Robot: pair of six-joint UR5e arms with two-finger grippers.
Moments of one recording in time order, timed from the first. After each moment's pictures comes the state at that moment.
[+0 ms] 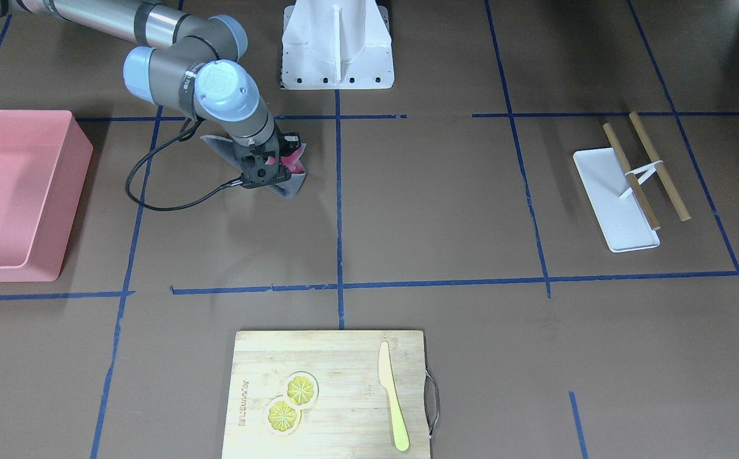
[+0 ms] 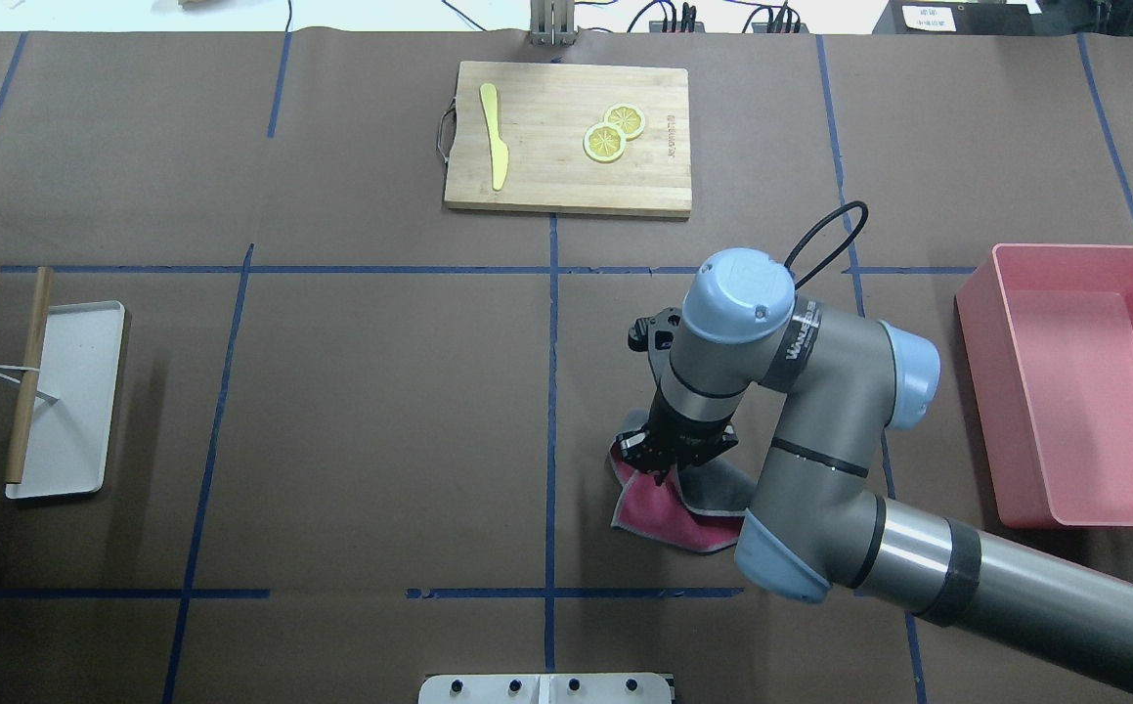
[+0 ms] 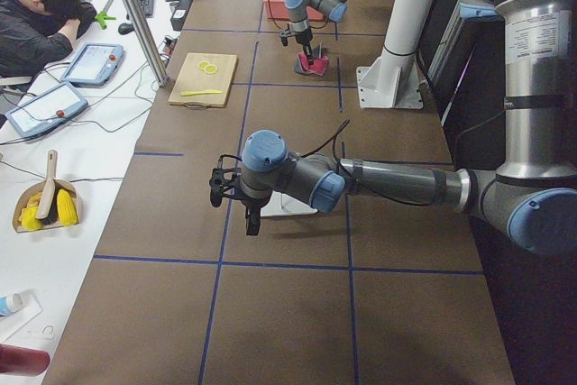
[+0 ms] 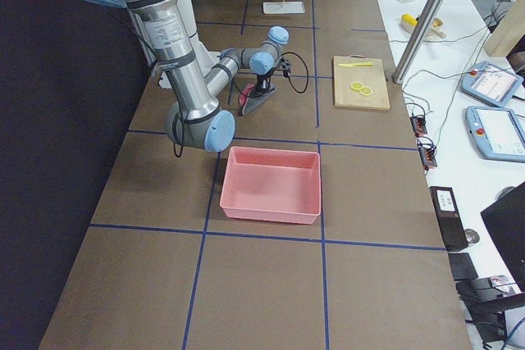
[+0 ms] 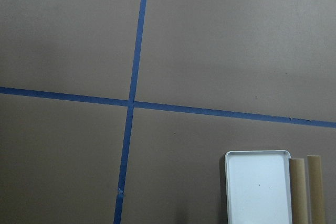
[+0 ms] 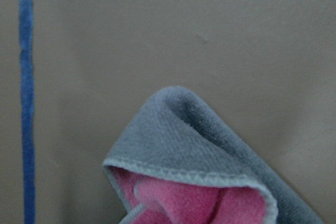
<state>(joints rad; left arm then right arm) -1.49 -1.45 -1.77 -1.90 -2.39 -0.45 0.48 -1.04 1.67 -1.49 2.18 1.05</state>
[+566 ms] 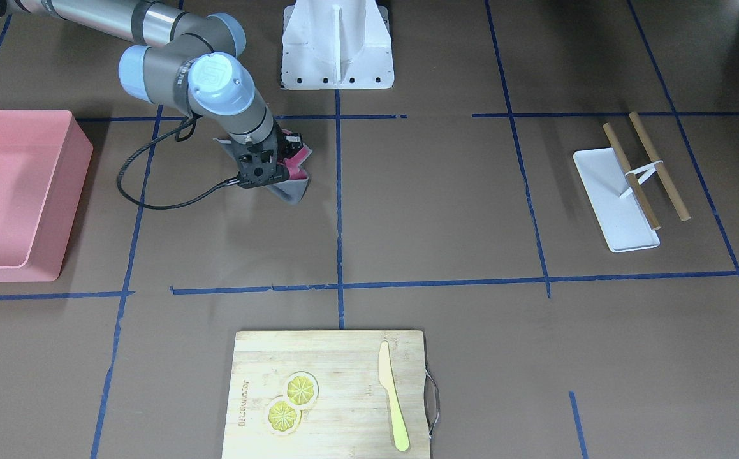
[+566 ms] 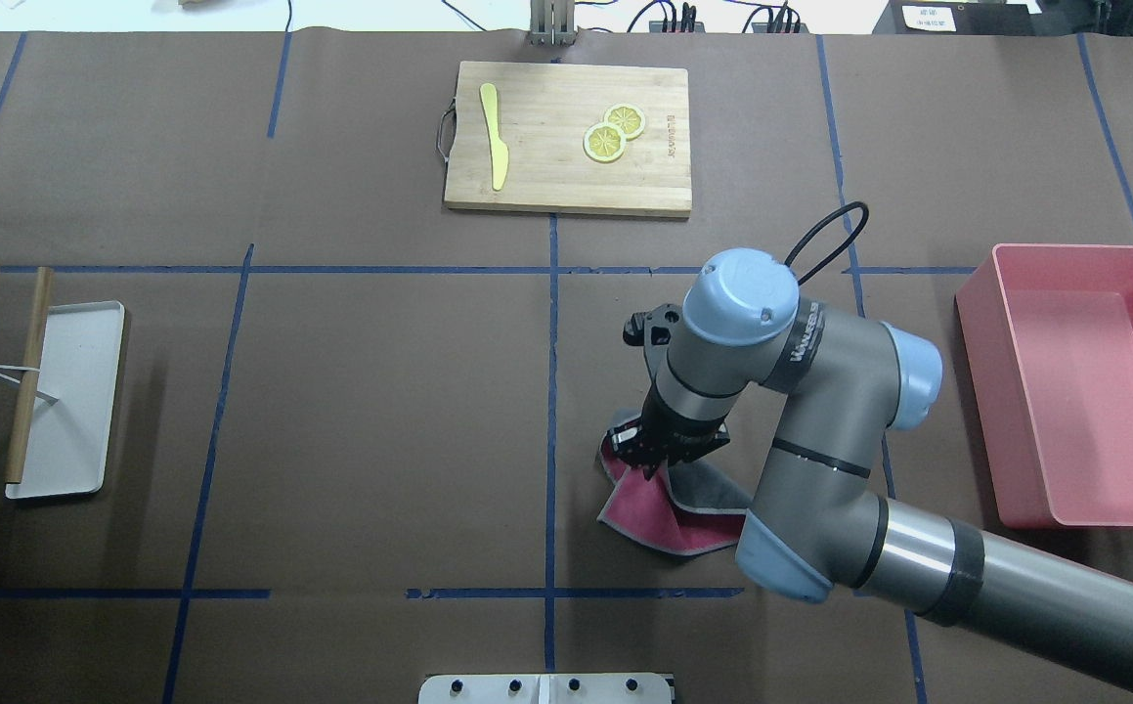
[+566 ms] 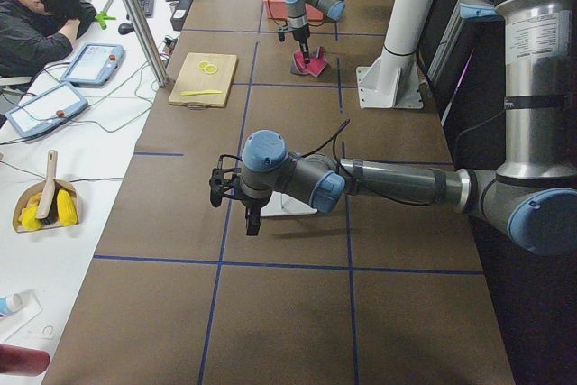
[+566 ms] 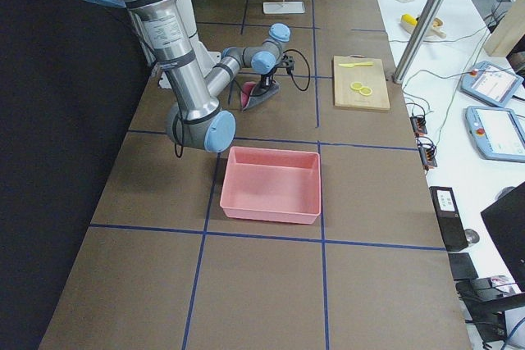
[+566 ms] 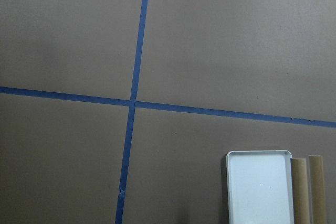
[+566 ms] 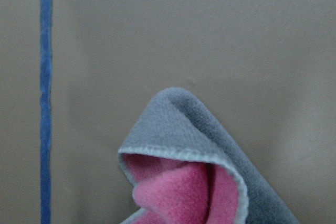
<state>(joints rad) -1.49 -1.45 -1.77 -1.90 -2.39 -0.46 0.55 -1.04 1.68 -1.47 2.16 1.07</state>
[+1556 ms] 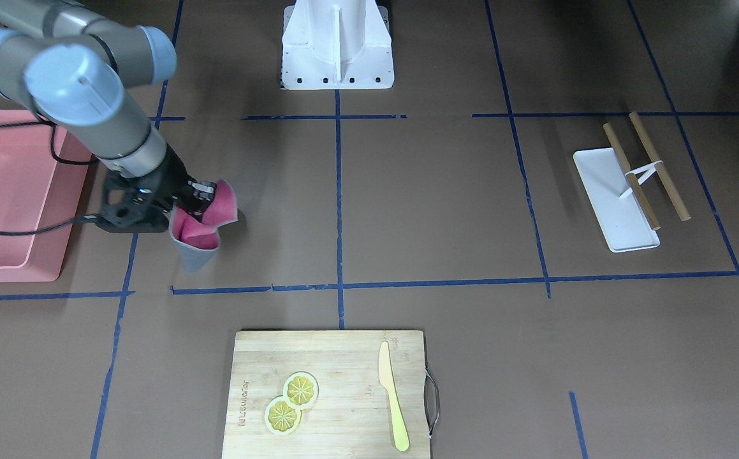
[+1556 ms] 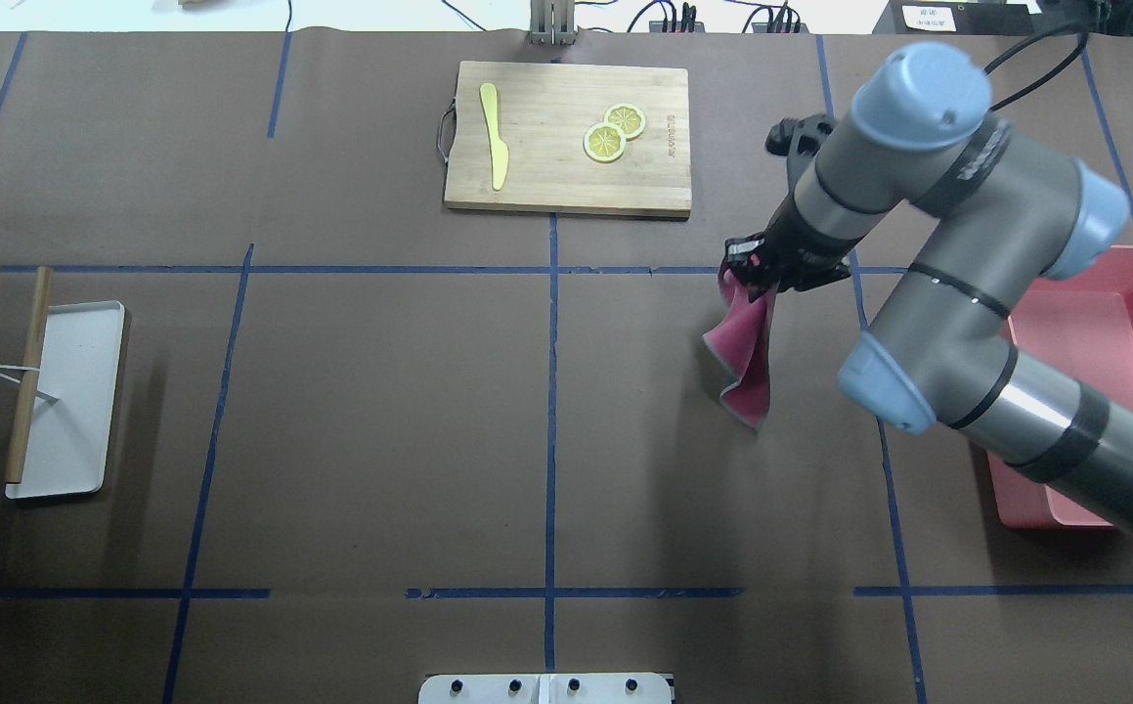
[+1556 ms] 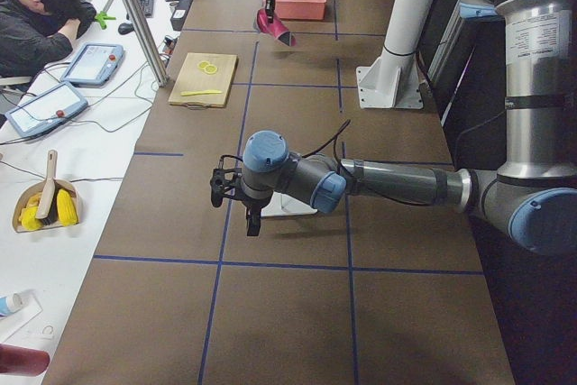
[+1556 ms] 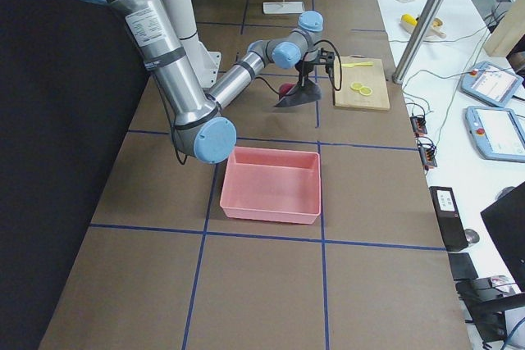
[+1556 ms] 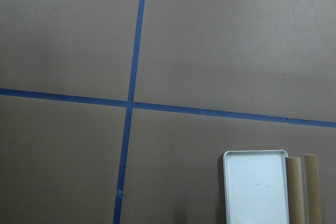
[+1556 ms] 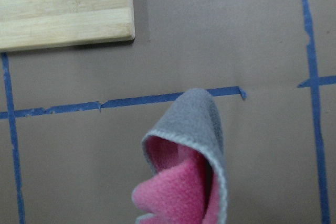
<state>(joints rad) -1.49 -1.45 -1.77 -1.90 -2.39 -0.43 0.86 -1.08 1.85 -1.67 2.15 1.05</state>
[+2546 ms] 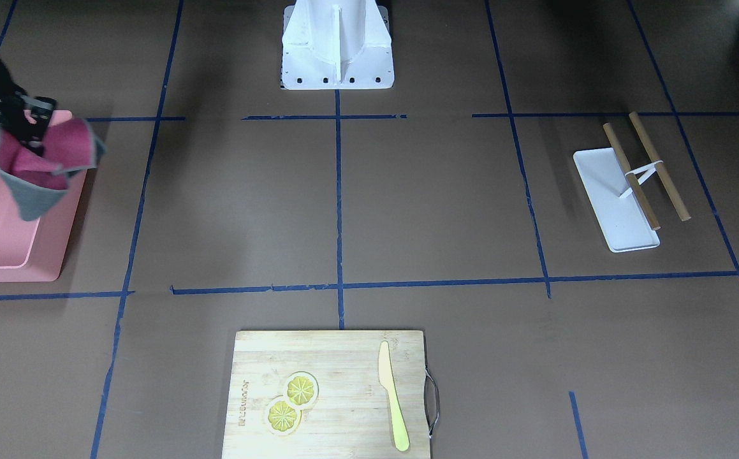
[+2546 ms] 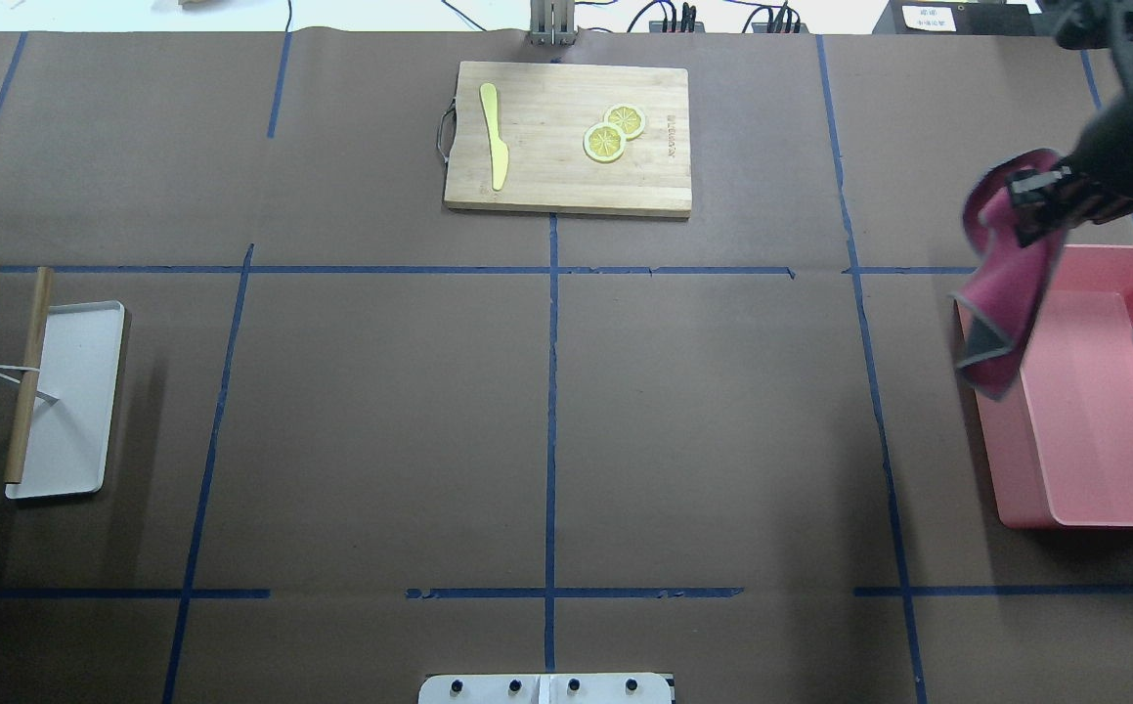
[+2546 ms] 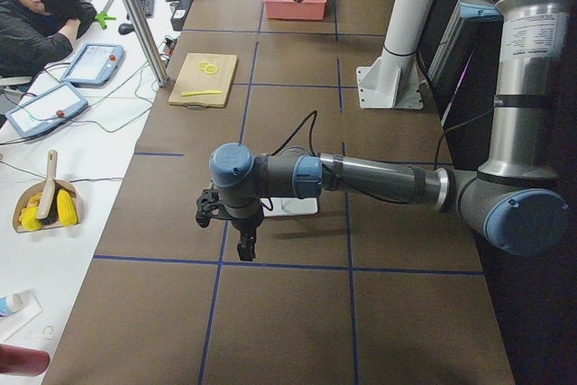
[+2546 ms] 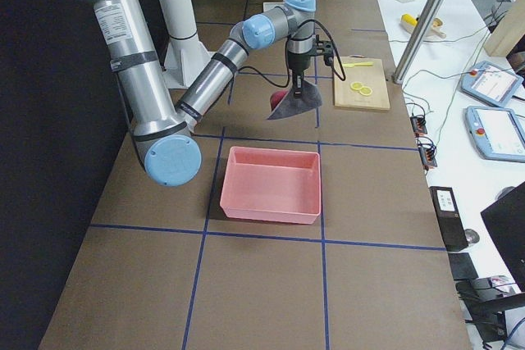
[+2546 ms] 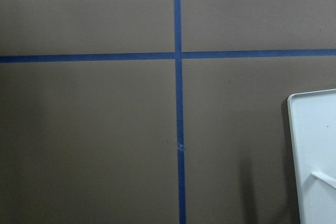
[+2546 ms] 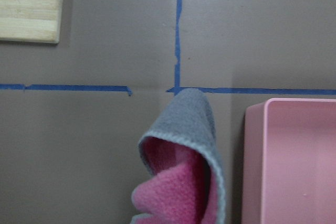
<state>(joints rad) -1.58 -1.60 -1.68 -1.37 -2.33 0.09 1.11 -1.31 2.19 -2.02 2.14 0.55</state>
